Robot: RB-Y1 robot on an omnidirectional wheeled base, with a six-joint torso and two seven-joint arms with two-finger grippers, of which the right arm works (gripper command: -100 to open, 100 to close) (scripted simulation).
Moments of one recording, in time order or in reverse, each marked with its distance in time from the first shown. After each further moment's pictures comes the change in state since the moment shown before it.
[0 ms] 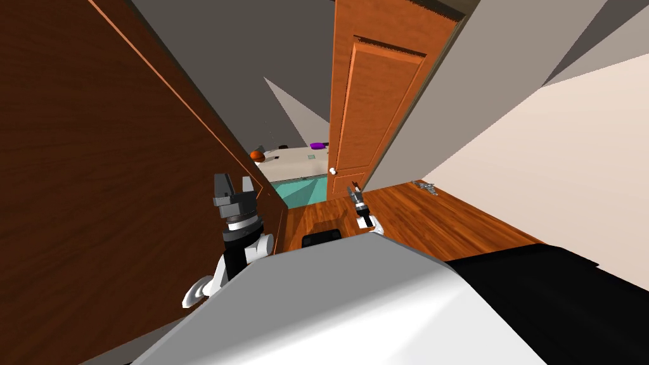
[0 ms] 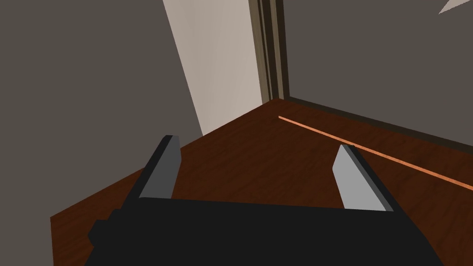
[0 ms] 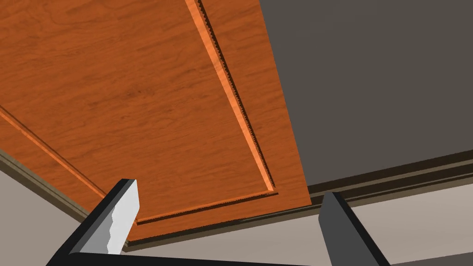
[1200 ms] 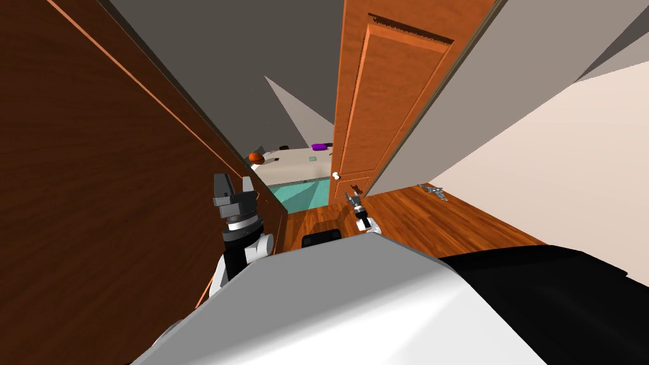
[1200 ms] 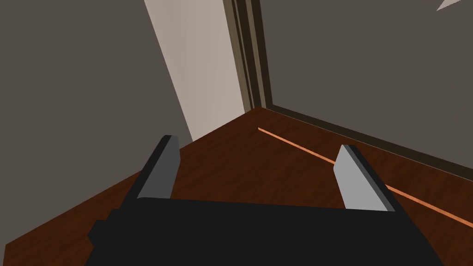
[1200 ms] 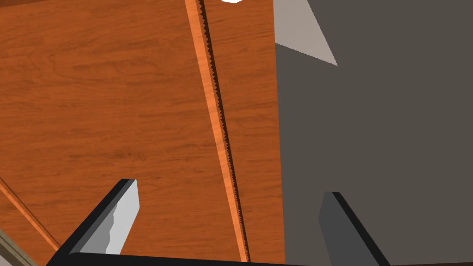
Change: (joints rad) arm -0.098 -0.010 -0.052 0.294 0.070 -0.066 0.204
